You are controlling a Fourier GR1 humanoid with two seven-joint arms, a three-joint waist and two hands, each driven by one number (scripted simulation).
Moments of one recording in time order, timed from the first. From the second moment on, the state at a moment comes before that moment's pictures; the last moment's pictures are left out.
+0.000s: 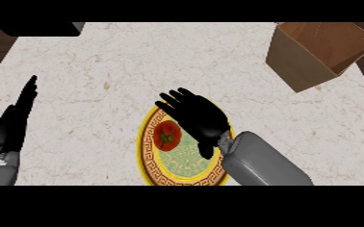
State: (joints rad) left arm -0.08 0.53 -0.02 -1.32 -0.02 0.24 0.05; right arm -0.56 -0.16 0.71 -1.39 0.84 0.26 0.14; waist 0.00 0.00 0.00
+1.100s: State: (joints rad) left arm -0.09 0.43 0.08 -1.32 -0.15 0.17 0.06; right arm -0.46 -0.01 0.69 -1.42 1.00 0.34 0.06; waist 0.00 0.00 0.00
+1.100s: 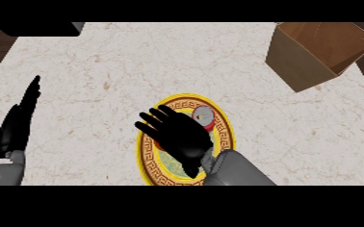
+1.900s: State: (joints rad) left arm -0.12 0.40 0.12 -1.33 -0.18 0.13 0.07; right arm -0.56 -0.01 0.82 -1.23 0.99 0.12 0.22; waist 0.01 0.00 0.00
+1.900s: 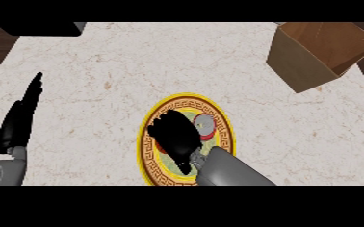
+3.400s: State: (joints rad) left arm -0.10 0.39 0.14 -1.35 -0.20 0.13 0.08; right arm -0.41 -1.02 -0.17 -0.78 0.41 -0.09 -0.63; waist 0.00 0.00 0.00
